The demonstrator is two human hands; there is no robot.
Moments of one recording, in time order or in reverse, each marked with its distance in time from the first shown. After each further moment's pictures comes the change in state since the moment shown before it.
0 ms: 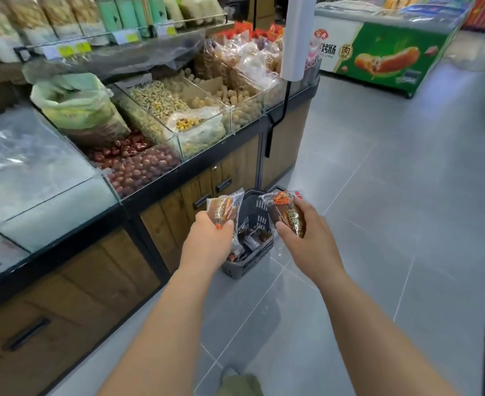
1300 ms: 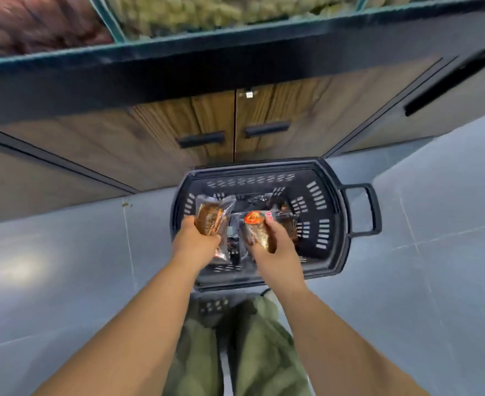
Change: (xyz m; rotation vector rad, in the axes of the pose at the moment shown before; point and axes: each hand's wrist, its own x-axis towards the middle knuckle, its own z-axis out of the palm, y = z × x) left_hand 0.426 -0.136 0.307 -0.264 0.081 -0.970; right_hand 0.461 0.284 0.273 -0.089 -0.855 0.357
